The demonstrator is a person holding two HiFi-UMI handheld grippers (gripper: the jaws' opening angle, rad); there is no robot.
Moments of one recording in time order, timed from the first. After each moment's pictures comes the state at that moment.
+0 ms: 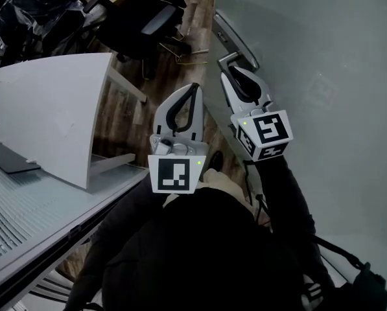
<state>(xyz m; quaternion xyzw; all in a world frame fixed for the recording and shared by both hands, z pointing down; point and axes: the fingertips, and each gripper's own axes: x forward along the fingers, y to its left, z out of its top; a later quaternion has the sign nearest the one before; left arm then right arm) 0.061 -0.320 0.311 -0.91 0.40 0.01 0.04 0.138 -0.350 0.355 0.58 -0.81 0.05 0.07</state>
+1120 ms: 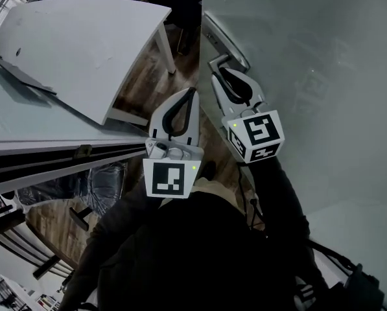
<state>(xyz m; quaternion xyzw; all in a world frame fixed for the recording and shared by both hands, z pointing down) -0.122 -0.182 0.311 -0.86 0.51 0.00 0.04 -0.070 -0.236 0.355 0.46 -0.88 0.04 0.08</state>
